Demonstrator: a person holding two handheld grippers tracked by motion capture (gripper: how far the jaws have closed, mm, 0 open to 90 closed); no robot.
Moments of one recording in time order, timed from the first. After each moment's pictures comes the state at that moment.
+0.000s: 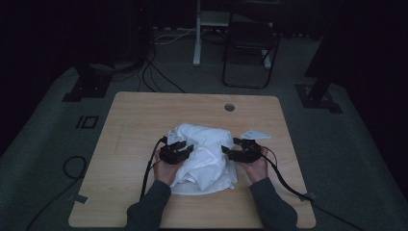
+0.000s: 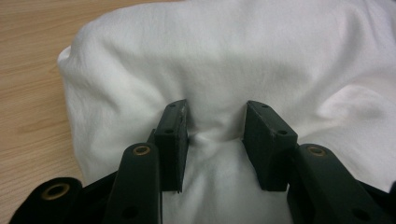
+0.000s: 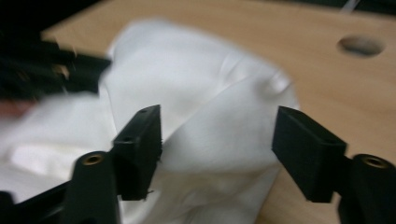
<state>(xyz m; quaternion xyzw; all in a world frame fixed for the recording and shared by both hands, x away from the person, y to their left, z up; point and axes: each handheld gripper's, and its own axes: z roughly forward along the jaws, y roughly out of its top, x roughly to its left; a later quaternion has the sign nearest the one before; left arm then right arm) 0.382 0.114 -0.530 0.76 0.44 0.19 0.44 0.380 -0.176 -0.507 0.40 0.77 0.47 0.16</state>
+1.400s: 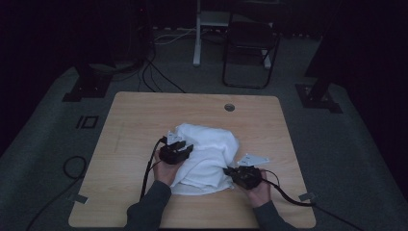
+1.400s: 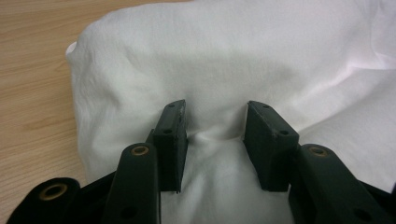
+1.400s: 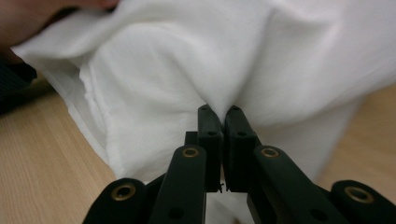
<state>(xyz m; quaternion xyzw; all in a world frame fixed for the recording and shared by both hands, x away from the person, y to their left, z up) 0.381 0.114 -0.527 0.76 0.45 0.19 0.44 0.307 -0.176 -0.526 0.35 0.81 0.46 0.13</state>
